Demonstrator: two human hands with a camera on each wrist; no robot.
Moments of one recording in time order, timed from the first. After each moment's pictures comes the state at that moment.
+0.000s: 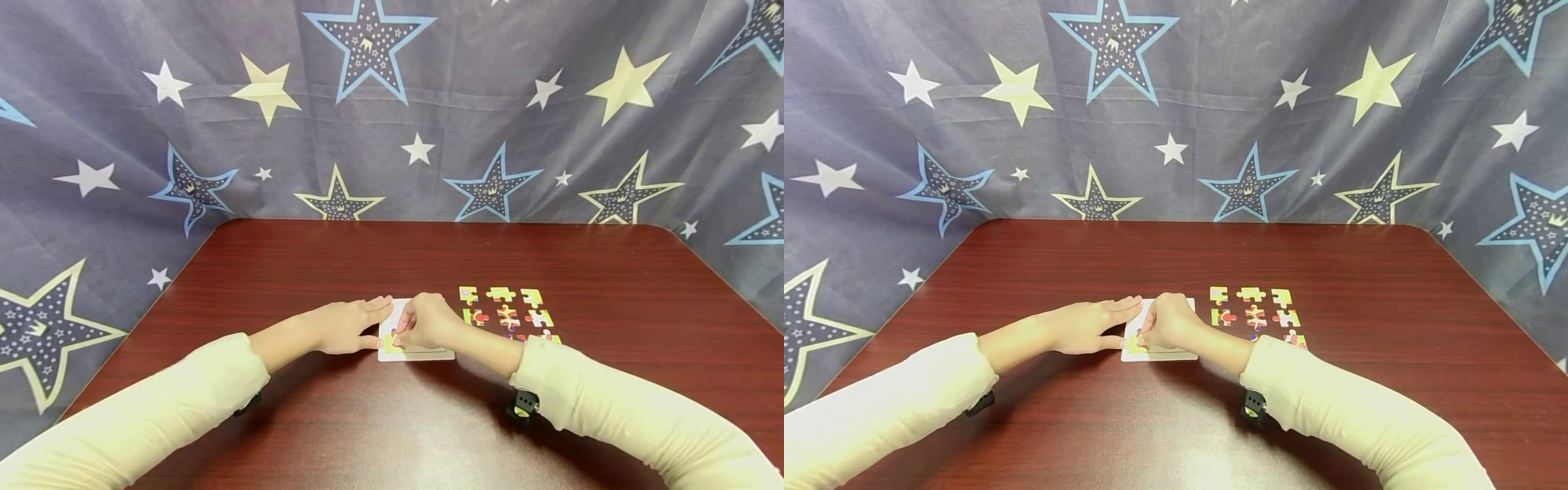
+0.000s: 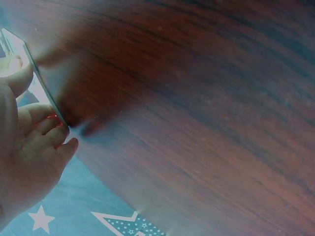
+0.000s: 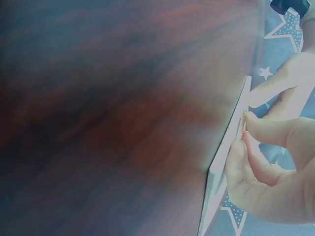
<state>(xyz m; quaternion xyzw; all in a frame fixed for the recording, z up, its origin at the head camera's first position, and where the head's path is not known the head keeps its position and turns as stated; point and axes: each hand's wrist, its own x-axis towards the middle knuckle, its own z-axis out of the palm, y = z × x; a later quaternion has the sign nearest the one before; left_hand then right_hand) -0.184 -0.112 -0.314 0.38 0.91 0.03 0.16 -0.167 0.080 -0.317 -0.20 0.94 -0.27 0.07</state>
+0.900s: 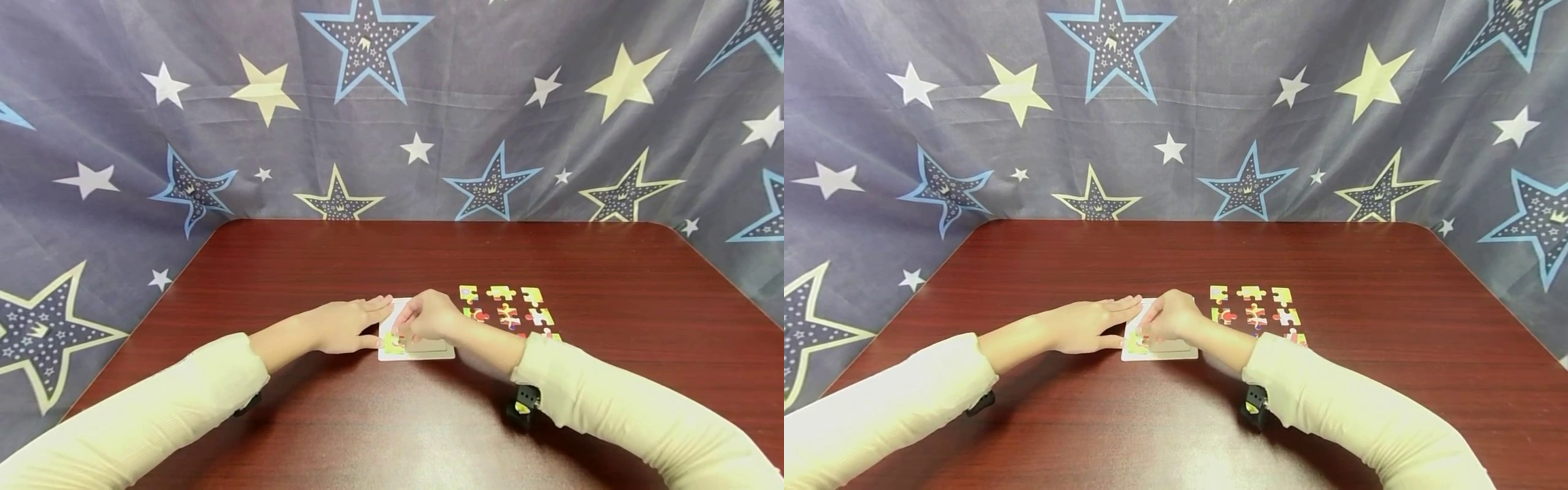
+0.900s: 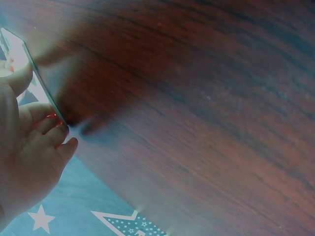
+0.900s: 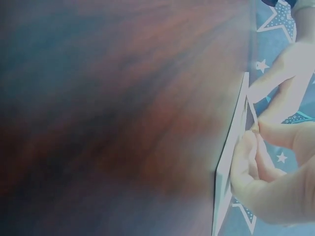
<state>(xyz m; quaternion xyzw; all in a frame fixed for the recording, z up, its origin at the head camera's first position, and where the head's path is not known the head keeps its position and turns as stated) -0.183 -0.112 -0.311 0.38 0.91 0.02 0.16 -0.175 0.080 -0.320 -0.06 0.90 -0.40 0.17</state>
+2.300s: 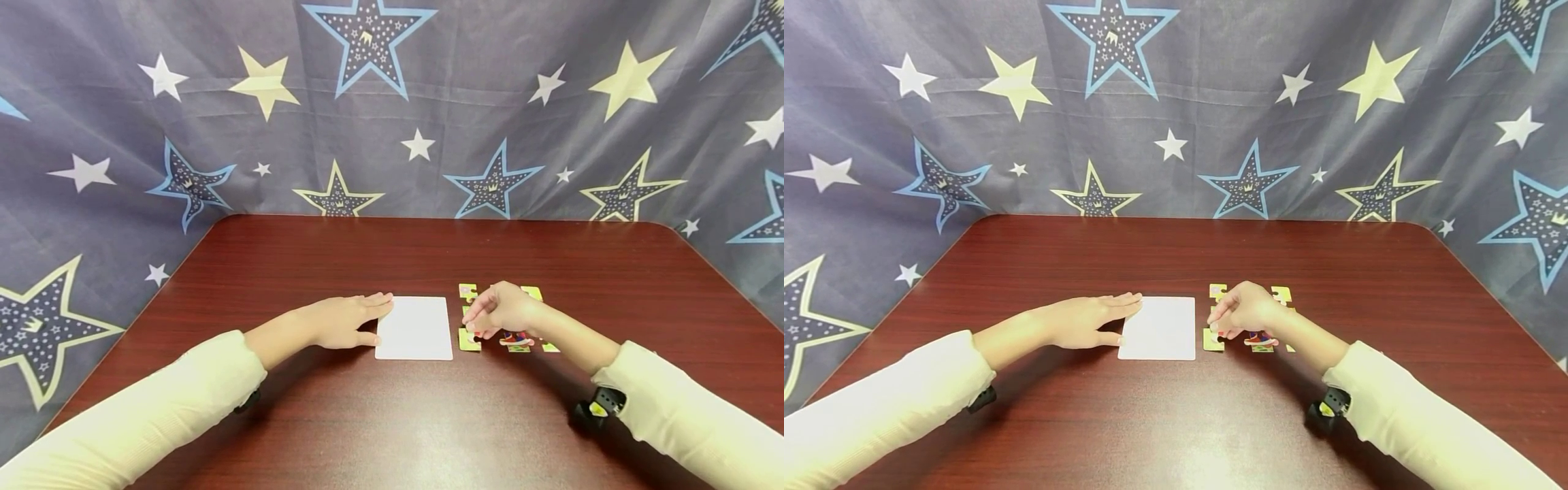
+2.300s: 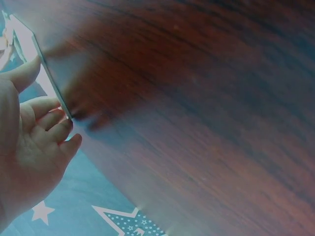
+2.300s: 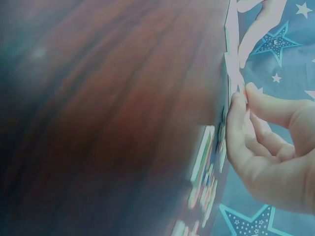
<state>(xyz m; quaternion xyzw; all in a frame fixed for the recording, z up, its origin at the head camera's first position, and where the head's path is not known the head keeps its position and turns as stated) -0.186 -0.114 -0.307 0.39 0.90 0.04 0.18 -0.180 0.192 -0.315 -0.11 0.87 -0.43 0.22</state>
